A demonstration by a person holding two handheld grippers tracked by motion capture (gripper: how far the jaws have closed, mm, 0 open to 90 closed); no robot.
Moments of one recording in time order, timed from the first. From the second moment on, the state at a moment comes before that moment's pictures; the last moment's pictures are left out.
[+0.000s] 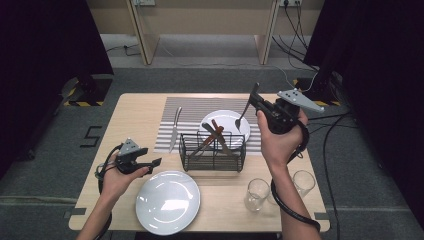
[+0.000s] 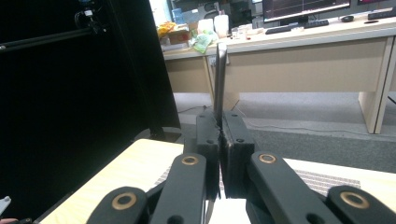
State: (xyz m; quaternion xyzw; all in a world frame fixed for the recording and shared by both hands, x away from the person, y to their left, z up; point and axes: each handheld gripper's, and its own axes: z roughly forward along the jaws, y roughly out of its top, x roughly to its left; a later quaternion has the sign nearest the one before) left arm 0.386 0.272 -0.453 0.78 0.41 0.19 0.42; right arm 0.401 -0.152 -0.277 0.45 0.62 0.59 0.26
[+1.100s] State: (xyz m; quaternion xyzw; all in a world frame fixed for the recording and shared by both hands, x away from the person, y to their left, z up) left arm 0.385 0.271 -0.451 0.78 0.41 0.19 0.42; right arm 0.399 -0.161 -0.276 0.45 0.61 0.59 0.26
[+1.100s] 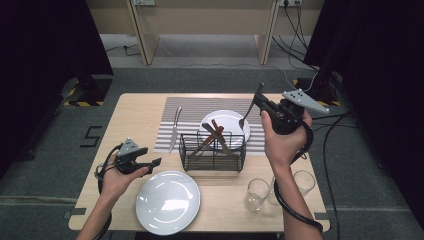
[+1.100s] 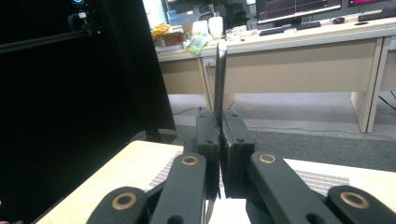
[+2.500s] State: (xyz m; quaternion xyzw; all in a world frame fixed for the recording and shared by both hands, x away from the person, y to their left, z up) left arm 0.386 0.271 -0.450 0.78 0.41 0.20 0.43; right arm 0.398 -0.184 -0.282 0.47 0.60 0.58 0.28
